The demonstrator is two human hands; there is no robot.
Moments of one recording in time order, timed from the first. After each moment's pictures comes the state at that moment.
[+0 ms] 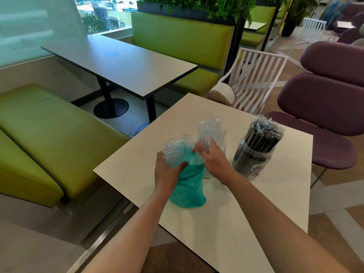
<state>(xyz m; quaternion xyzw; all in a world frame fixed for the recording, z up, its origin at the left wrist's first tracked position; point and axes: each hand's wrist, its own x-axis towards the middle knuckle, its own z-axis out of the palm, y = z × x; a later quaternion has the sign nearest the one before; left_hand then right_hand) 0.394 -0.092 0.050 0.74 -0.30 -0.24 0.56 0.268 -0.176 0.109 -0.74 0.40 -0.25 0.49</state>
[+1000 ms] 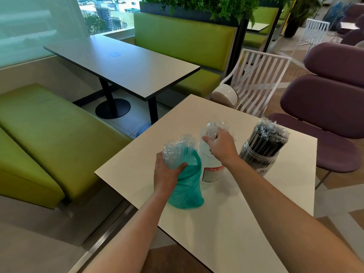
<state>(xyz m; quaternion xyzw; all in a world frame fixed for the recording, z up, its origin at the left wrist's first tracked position) 0.408 -0.098 0.046 0.76 -0.29 -0.24 0.54 0.284 -0.225 0.121 -0.76 0.50 -0.26 0.32</state>
